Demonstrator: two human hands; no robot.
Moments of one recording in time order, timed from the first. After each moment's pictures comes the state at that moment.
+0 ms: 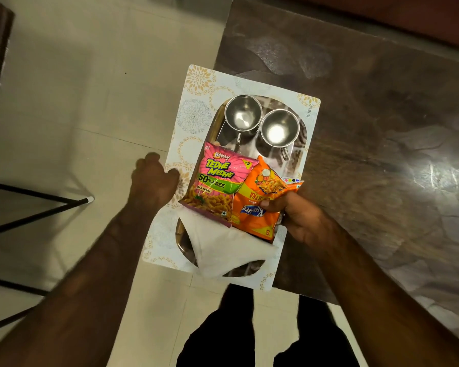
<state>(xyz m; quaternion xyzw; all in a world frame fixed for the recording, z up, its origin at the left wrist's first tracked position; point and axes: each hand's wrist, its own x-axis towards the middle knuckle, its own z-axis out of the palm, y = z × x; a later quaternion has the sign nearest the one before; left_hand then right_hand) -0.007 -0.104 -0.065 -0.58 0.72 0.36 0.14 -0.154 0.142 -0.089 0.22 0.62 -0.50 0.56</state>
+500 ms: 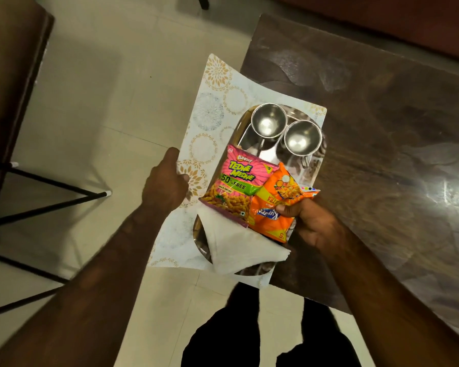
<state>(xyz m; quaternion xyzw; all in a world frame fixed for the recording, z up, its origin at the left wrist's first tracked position) 0.012 -0.103 -0.030 -0.51 0.78 0.34 0.10 -0.151 0.143 -0.091 0.24 0.55 -0.52 0.61</state>
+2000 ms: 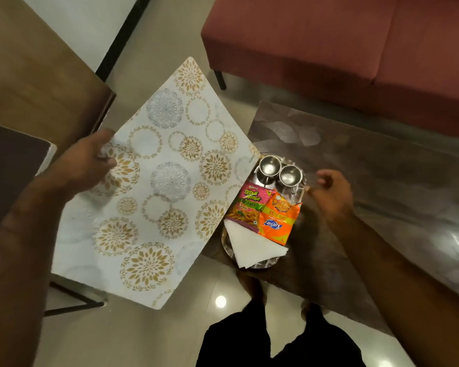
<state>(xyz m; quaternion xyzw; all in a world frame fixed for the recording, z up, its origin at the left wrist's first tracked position) 0.089 -0.200 0.252 -0.47 0.80 0.37 0.03 -0.208 0.137 0.073 -0.05 0.88 -0.41 0.24</state>
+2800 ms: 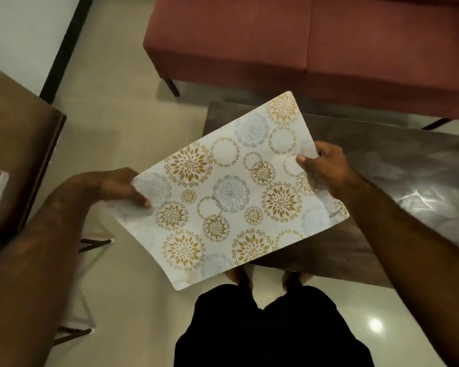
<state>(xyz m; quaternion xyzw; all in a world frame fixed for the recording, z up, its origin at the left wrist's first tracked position) 0.029 -0.152 0.216 -0.29 0.78 0.41 0.38 -0.244 0.224 0.178 -0.05 0.78 -0.52 0.35</state>
